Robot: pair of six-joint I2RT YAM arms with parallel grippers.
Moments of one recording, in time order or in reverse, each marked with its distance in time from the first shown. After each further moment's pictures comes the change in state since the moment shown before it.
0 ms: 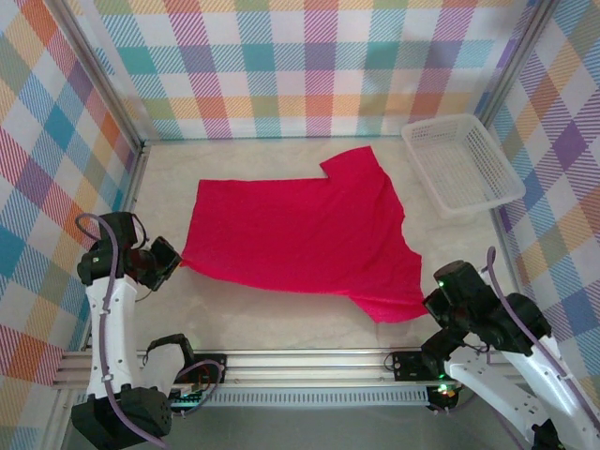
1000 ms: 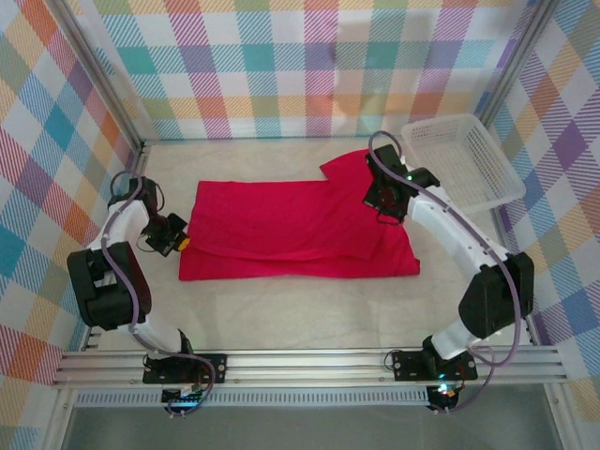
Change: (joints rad) left arm -0.061 0.734 0.200 0.248 -0.090 -0.055; right arm -0.193 1.037 0.509 0.586 0.103 -0.516
